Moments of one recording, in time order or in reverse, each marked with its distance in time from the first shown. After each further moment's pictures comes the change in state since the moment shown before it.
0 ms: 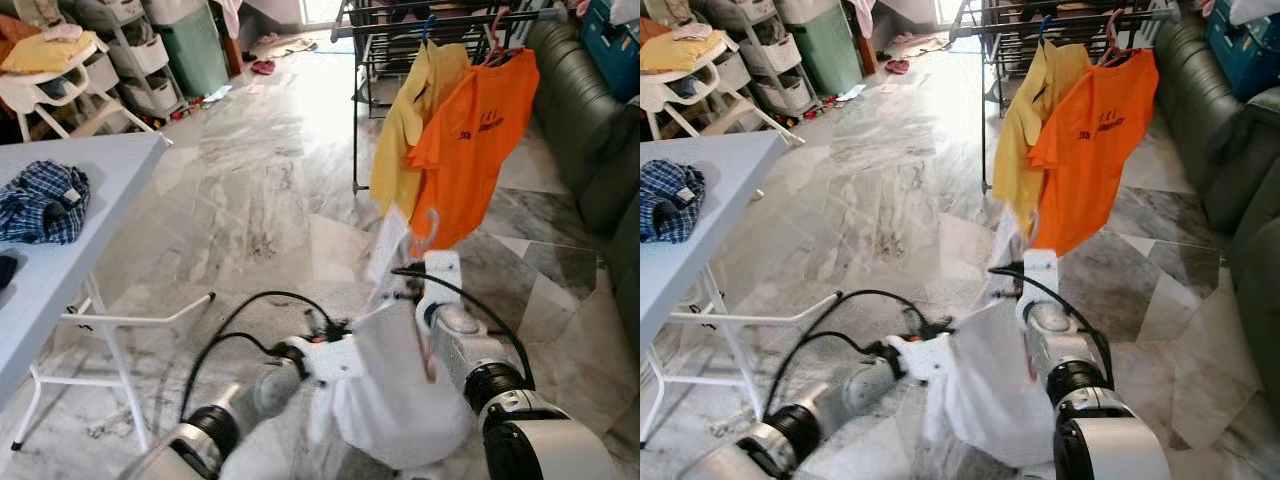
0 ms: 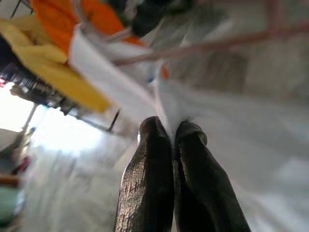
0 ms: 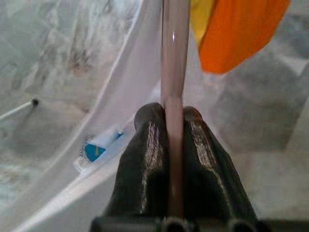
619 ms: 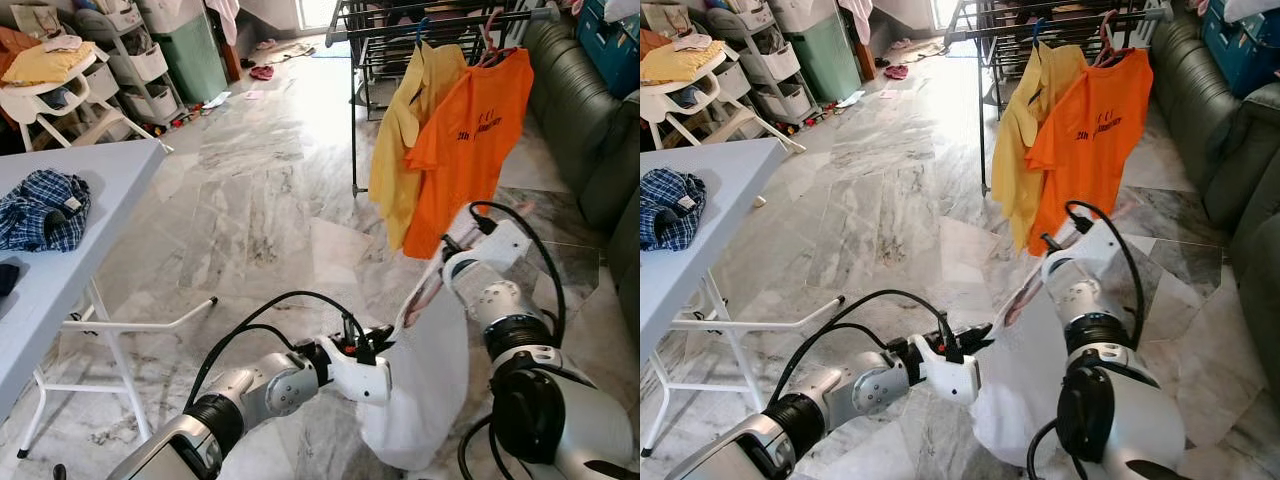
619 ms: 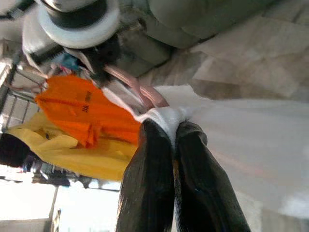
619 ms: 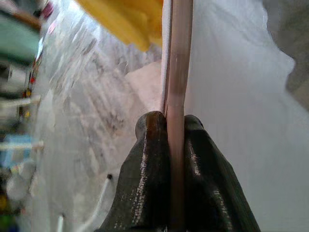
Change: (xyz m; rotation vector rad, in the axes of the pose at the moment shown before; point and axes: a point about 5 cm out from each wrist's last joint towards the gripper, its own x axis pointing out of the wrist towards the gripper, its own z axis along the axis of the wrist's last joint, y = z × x) left arm 0.002 0.001 0.024 0.277 -0.205 -0.089; right arm 0.006 -0.027 0.055 0.715 0.050 -0.156
